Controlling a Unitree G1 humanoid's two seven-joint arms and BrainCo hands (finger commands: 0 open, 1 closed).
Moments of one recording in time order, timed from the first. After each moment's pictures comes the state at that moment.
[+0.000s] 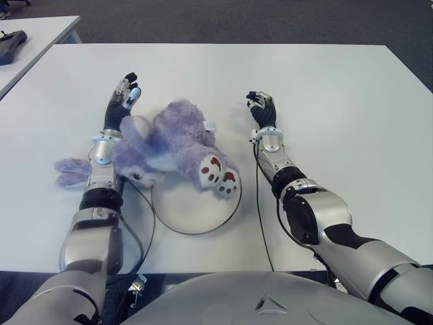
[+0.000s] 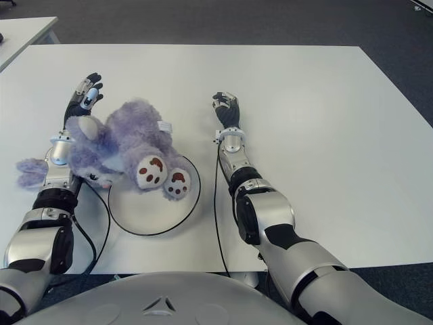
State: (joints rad) left arm -0.45 0.36 0.15 0.77 -0.05 -0.51 -0.16; right arm -0.80 0.07 -0.13 1.25 -0.15 -0.42 -0.31
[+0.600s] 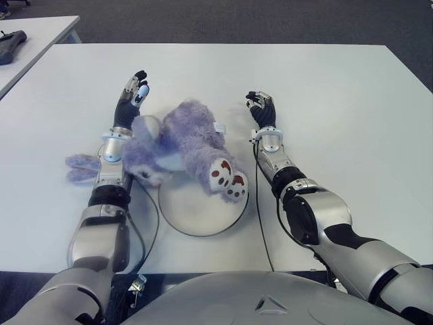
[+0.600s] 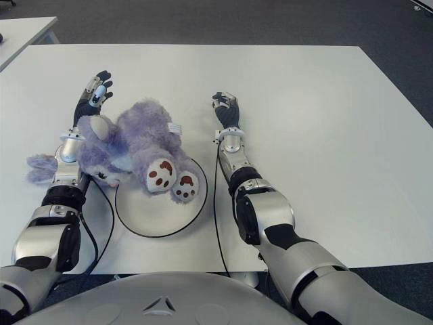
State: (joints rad) left arm -0.47 0.33 0.14 0.78 -0.05 -0.50 -0.15; right arm -0.80 0.08 -0.12 1.25 -0.15 -0.42 -0.32
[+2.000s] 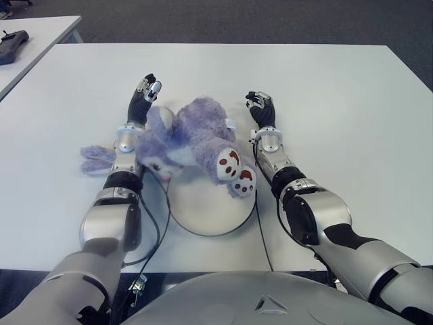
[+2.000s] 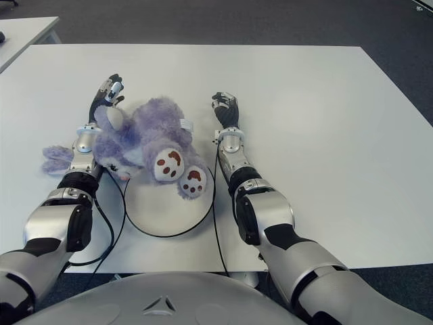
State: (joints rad) left arm -0.63 0.27 0.17 1.05 -0.05 -0.46 -0.12; right arm -0.80 0.08 -0.10 1.25 -0.16 -0.41 -0.33
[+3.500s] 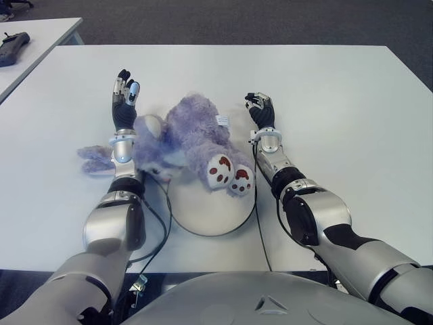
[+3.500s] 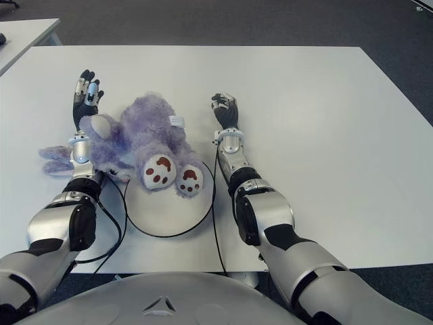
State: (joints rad) left arm -0.60 0.23 0.27 1.16 -0.13 -0.73 -0.03; right arm -0.79 0.08 -0.10 1.25 -0.15 -0.41 -0.33
